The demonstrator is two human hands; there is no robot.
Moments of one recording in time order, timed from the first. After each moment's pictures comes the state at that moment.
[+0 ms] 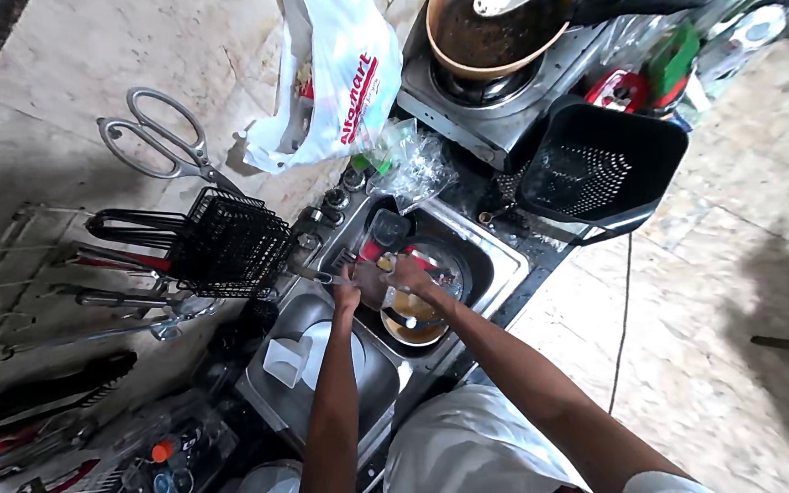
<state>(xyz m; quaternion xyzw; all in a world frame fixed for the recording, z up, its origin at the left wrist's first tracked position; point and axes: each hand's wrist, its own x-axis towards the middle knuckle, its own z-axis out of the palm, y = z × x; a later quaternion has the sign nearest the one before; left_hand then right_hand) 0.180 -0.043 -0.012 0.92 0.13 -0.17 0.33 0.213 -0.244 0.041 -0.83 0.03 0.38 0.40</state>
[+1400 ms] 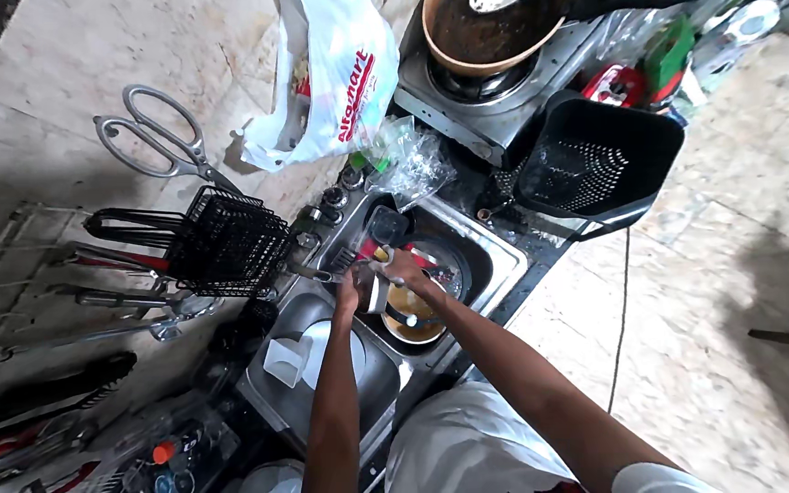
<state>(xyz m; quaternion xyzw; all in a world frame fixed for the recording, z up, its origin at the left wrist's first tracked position) 0.174 -0.042 -0.020 0.88 0.11 -0.18 0.42 0.217 -0.231 0.021 -0.82 0.09 0.33 0.46</state>
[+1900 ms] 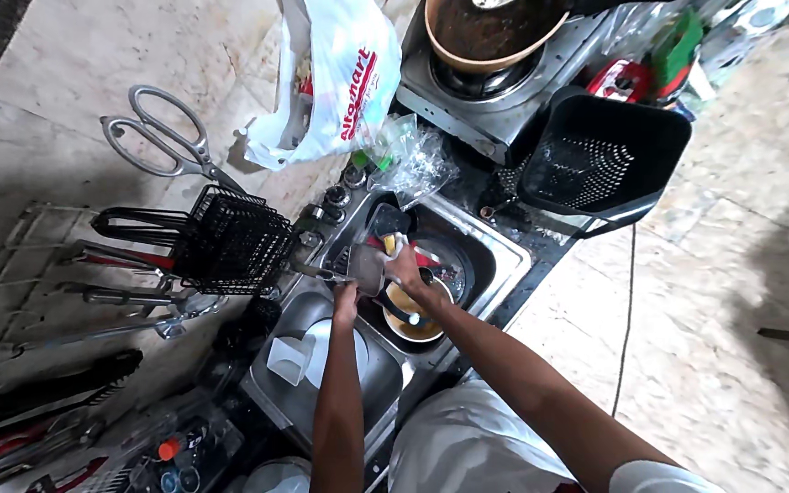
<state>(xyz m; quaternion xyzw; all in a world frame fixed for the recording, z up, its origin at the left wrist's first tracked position) 0.166 -0.049 -0.008 0.64 0.42 -0.15 0.63 0.203 -0.216 0.017 -0.81 0.17 0.13 0.55</state>
